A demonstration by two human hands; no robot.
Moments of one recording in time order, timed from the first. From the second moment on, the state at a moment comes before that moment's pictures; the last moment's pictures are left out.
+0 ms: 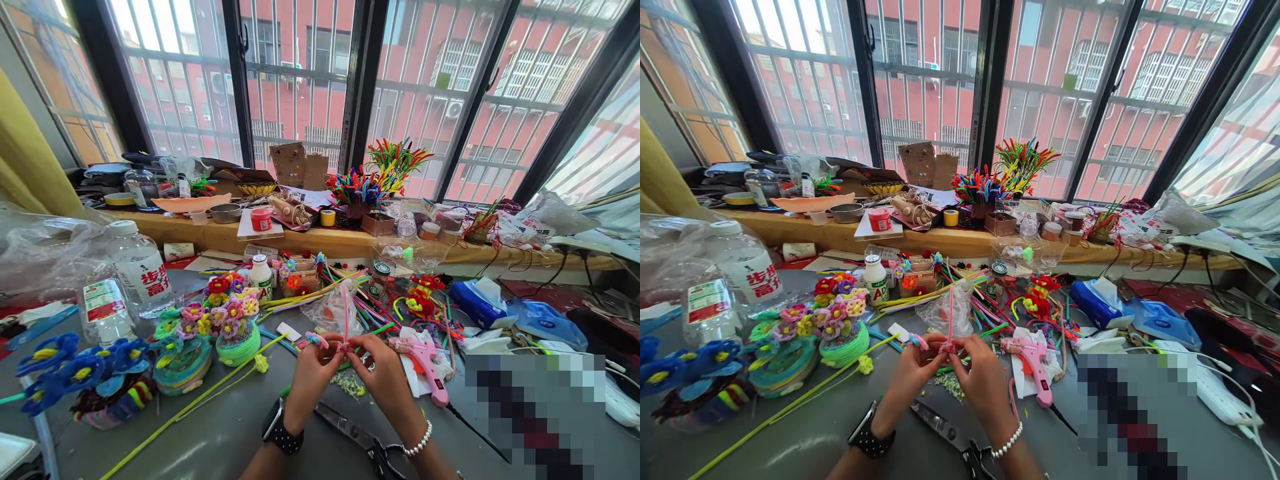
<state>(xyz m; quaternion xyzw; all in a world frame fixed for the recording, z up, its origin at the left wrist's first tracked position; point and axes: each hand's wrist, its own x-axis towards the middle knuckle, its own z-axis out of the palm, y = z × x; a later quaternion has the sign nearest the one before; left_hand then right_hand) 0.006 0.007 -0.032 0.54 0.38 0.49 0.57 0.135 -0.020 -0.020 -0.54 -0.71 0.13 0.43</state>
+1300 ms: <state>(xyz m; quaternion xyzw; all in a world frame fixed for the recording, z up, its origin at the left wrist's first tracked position) 0.005 0.003 -0.032 0.64 0.42 0.51 0.39 0.134 -0.020 -0.027 -0.53 -0.76 -0.06 0.37</state>
